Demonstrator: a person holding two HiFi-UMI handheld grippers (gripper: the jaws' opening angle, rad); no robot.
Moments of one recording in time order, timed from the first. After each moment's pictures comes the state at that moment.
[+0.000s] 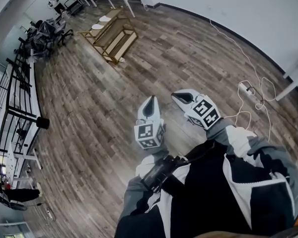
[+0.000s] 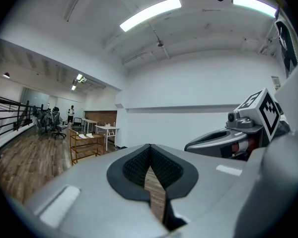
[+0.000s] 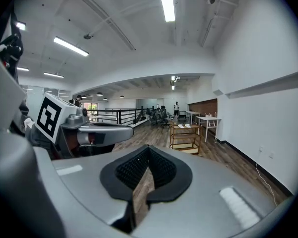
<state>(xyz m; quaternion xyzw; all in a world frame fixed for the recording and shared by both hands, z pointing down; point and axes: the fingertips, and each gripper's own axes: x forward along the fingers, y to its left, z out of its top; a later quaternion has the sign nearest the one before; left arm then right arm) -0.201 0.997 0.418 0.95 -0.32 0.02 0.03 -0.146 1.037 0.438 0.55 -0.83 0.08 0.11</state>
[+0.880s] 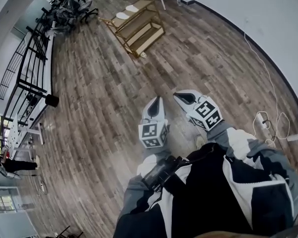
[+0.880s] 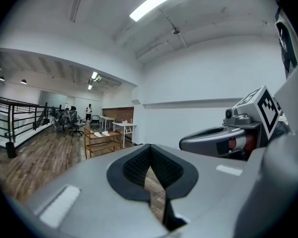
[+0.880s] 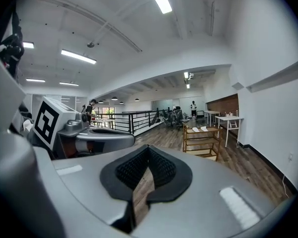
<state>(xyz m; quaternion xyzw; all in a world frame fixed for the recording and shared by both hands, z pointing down) -0.137 0.812 0.432 0.91 -0.41 0.05 0.05 -0.084 0.834 0.439 0.45 -0.88 0.08 0.09</state>
